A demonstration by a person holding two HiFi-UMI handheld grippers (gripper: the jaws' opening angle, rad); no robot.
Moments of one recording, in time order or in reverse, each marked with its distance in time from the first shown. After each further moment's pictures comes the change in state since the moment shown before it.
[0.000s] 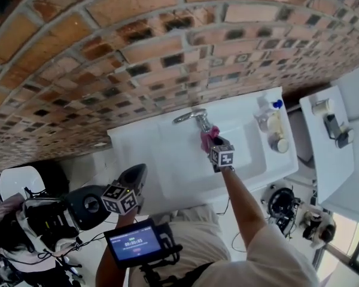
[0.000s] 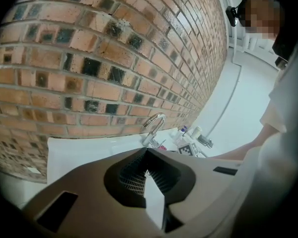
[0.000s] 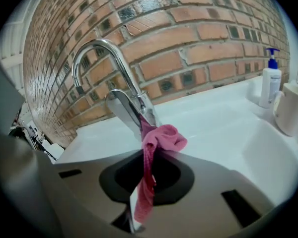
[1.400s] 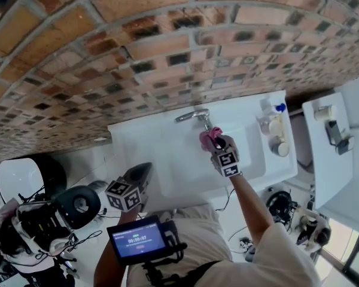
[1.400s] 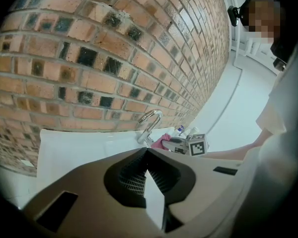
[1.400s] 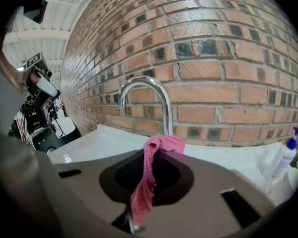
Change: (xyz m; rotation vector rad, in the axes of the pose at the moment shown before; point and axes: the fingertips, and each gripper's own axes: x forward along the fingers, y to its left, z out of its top) left arm 0.013 -0.014 -0.010 -0.043 0.031 -0.025; right arm -0.060 0.061 0.066 -0.432 -0.162 0.117
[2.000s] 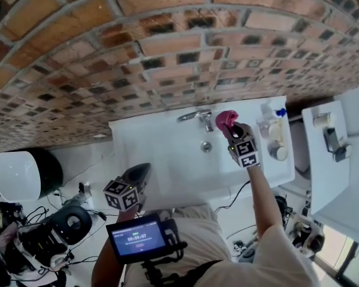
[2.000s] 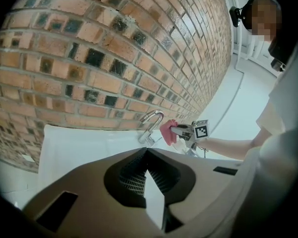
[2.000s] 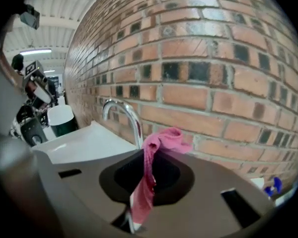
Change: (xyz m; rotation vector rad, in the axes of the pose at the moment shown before) left arm -0.012 0.003 -0.009 -0.036 -0.020 0.008; right arm -0.027 -0.069 0.057 -0.148 0.020 -0.033
